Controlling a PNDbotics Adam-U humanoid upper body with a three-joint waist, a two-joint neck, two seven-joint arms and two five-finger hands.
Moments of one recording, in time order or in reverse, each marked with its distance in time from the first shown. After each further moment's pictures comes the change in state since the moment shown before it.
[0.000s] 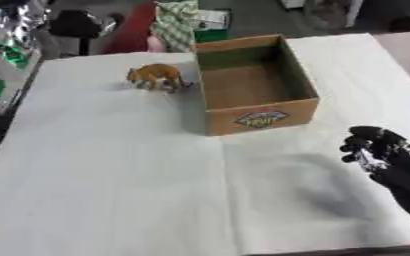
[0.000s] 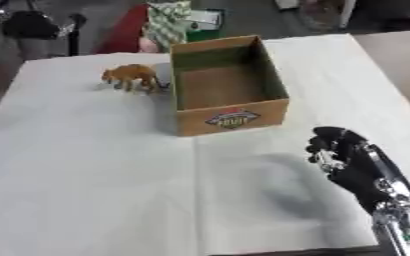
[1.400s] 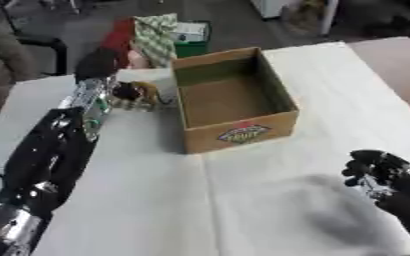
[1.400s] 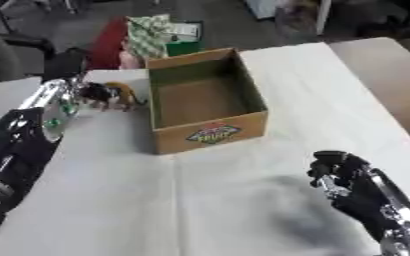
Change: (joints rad) left arm -0.097 -0.200 0.144 0.518 -0.241 0.036 0.189; right arm -0.036 0.000 0.021 0.000 0.008 0.005 0.024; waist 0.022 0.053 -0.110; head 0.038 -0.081
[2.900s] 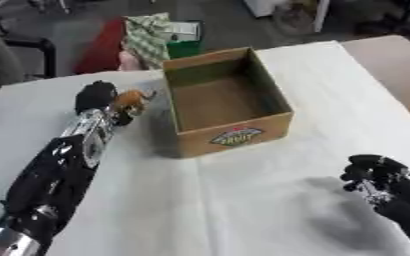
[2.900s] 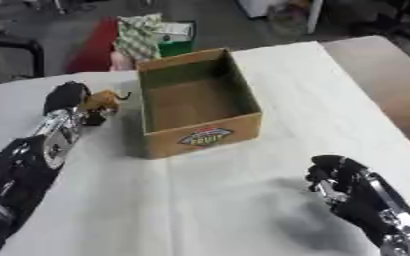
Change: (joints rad) left arm 0.042 -0.014 0.004 0.008 0.074 0.014 0.090; right arm -0.013 0.000 0.000 0.000 0.008 0.000 0.005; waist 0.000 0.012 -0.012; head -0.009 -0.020
